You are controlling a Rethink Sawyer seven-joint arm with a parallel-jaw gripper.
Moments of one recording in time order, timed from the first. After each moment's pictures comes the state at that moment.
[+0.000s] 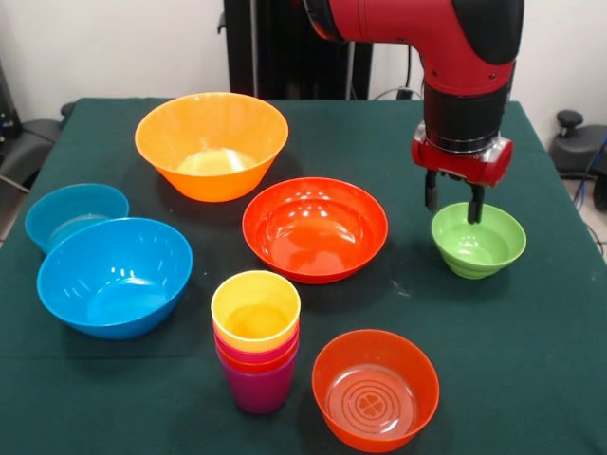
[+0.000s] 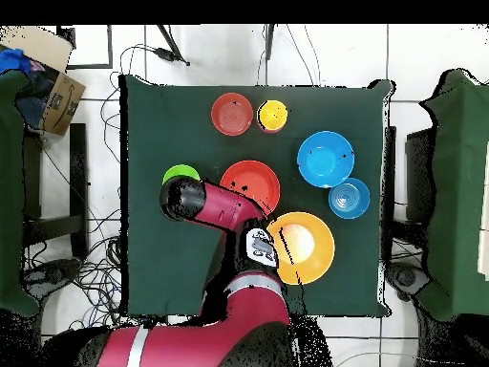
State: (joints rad) arm -0.05 -0.46 0.02 1.70 0.33 0.36 2.07
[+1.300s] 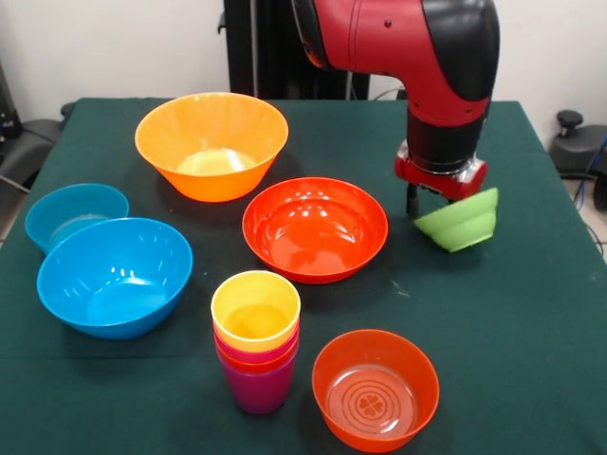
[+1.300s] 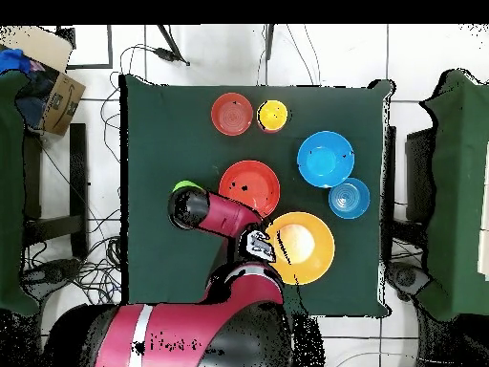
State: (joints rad) arm -0.04 -0.36 0.00 1.70 0.33 0.32 2.07
